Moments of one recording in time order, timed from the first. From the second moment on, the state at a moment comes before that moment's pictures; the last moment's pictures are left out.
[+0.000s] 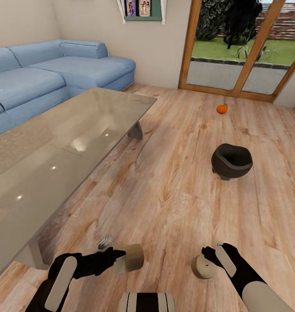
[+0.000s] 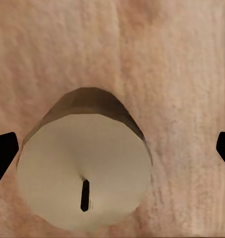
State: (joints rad) left arm -0.27 -0.02 0.06 -1.28 0.77 1.02 -0.03; right arm -0.59 -0.10 0.02 -0.60 -0.61 0.53 -0.38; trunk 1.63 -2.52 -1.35
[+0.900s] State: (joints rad) left arm -0.27 -0.02 0.06 -1.31 0.77 1.02 -0.03; right arm -0.59 -0.11 0.02 -0.57 -0.60 0.49 -0.37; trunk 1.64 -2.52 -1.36
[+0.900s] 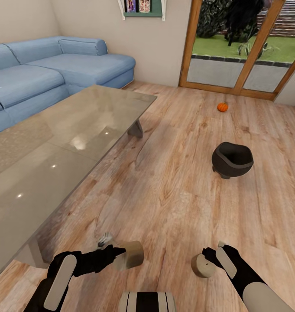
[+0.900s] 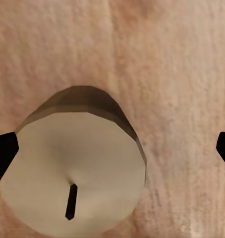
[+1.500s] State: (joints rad) left arm -0.27 -0.02 0.06 -1.31 0.76 1.02 -0.03; right arm -0.59 -0.11 0.02 -0.57 -0.60 0.49 -0.27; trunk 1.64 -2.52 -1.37
